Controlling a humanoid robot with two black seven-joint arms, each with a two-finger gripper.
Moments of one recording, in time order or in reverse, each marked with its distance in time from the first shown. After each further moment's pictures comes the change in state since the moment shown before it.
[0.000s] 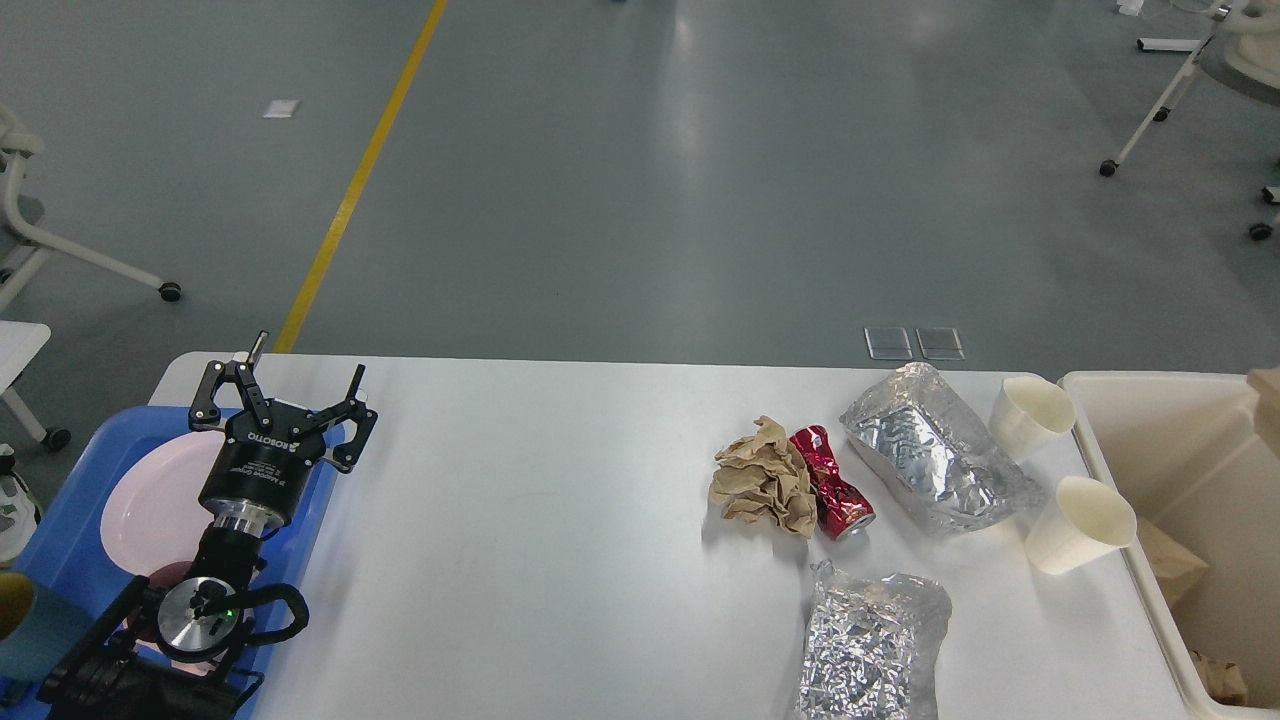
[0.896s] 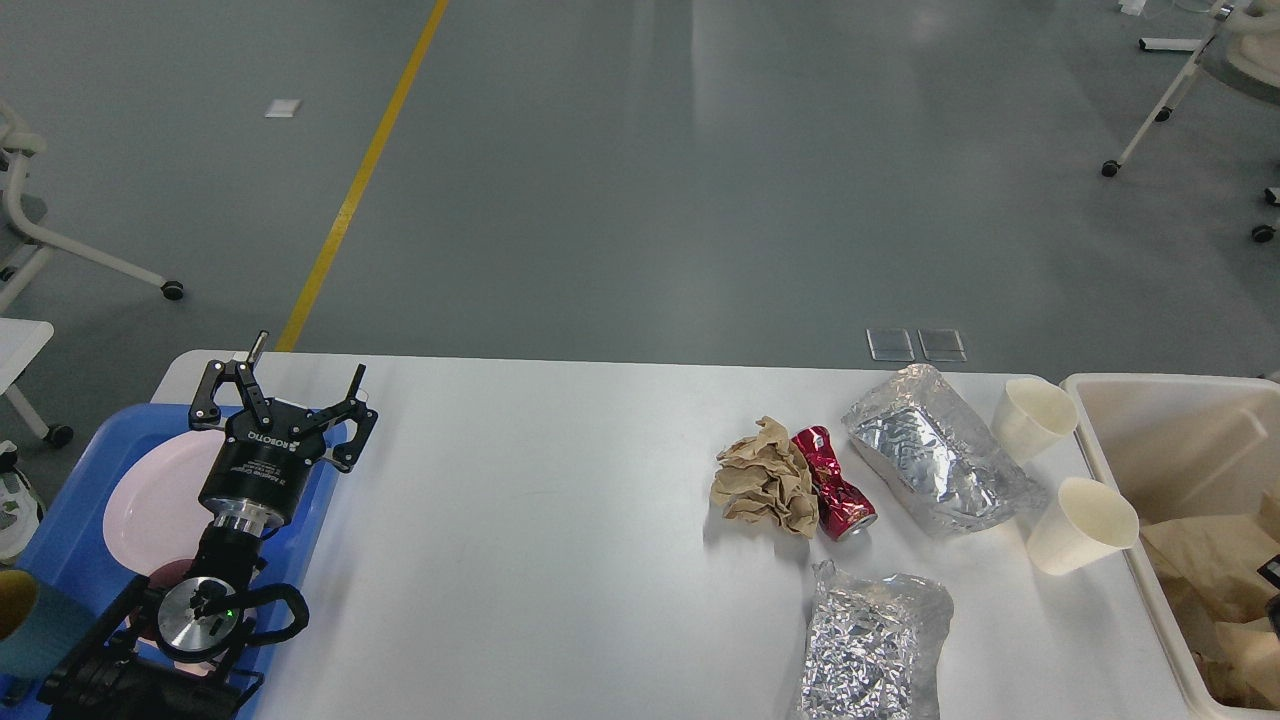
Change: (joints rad) left arm 0.000 0.000 0.000 0.000 0.000 0.000 0.000; right arm -1.444 0.438 0.800 -1.135 -0.006 -0.236 -0.004
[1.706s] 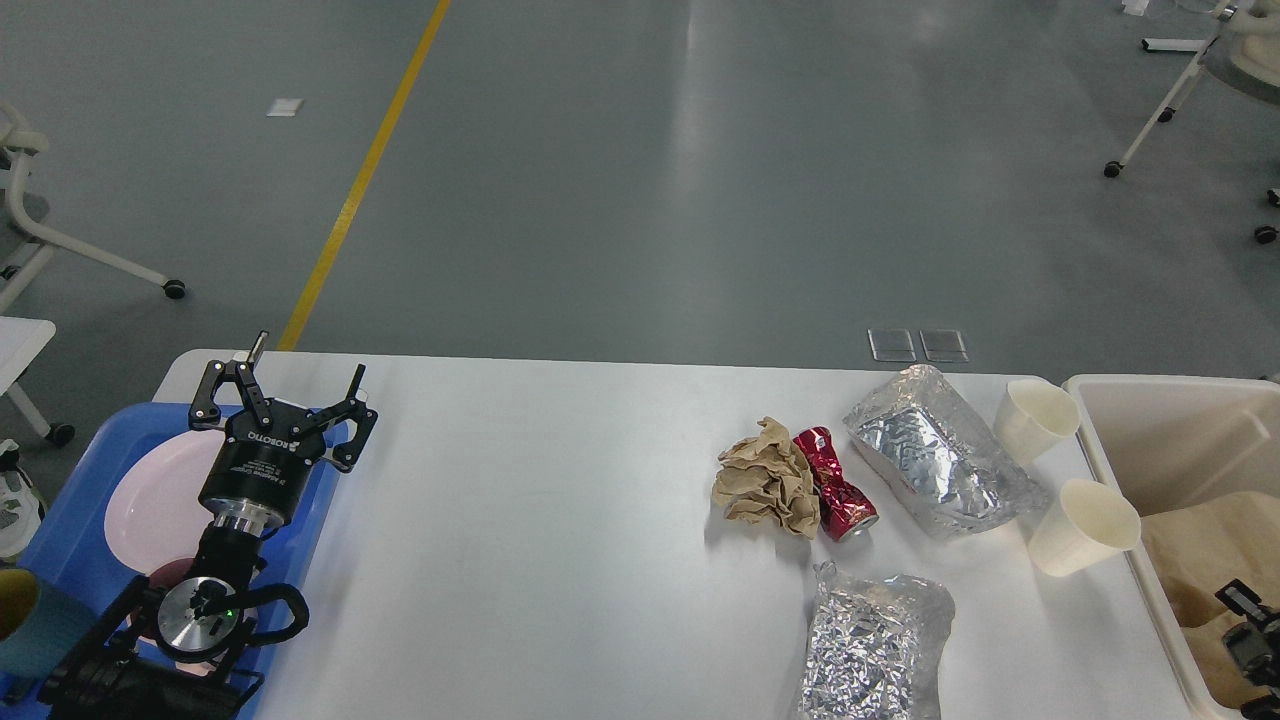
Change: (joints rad) left arm 0.000 0.000 0.000 0.000 0.000 0.000 0.000; right arm -0.050 0.060 0.021 0.012 0.007 -0.068 0.005
